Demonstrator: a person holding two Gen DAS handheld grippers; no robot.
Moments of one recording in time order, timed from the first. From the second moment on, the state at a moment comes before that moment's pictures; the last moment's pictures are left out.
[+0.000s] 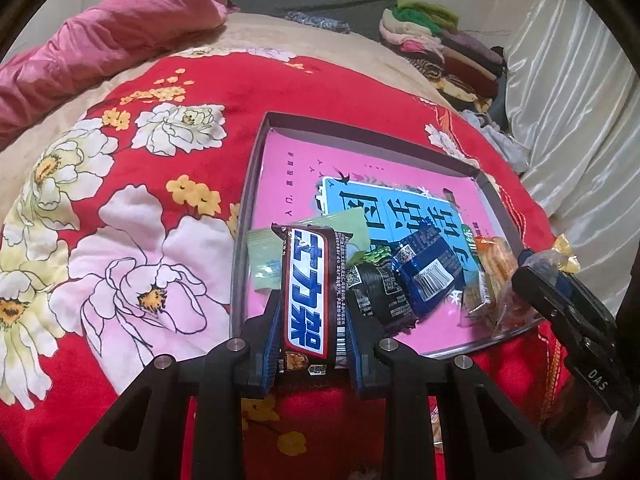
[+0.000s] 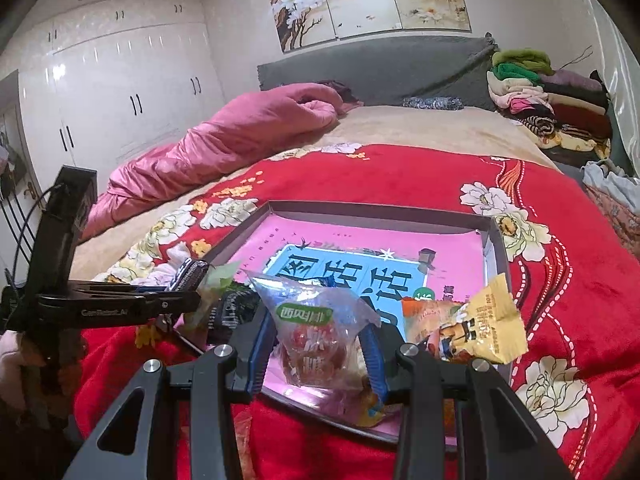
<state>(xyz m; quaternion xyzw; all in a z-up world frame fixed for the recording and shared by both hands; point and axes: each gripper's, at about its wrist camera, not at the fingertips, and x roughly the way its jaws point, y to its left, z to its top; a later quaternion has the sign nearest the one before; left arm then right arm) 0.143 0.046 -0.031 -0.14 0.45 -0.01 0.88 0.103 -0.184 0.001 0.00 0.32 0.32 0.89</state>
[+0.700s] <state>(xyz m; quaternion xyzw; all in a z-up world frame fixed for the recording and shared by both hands) 0.149 0.038 -0.033 -0.13 0.45 -0.02 0.88 0.121 -0.184 -0.009 0.00 0.33 0.31 0.89</state>
